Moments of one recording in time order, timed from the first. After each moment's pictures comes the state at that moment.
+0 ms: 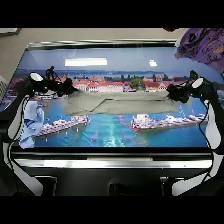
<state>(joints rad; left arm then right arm) 0.06 -1.99 1.75 0.82 -1.05 -1.54 -0.23 -1.80 1.51 -1.20 0.91 1.69</state>
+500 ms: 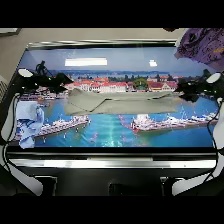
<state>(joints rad) 0.14 -1.92 1.80 0.81 -1.13 -1.54 -0.37 -1.79 1.63 -1.14 1.10 1.79</state>
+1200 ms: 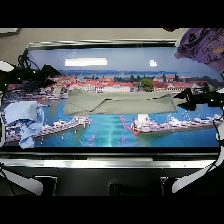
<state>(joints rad) 0.19 -1.81 1.80 0.84 -1.18 -1.54 -0.52 -1.99 1.66 -0.79 1.30 1.47</state>
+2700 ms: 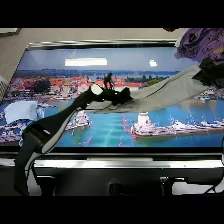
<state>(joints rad) -0.59 -2.08 1.84 0.55 -0.74 -1.65 -0.39 -1.56 1.90 -1.10 1.53 1.75</state>
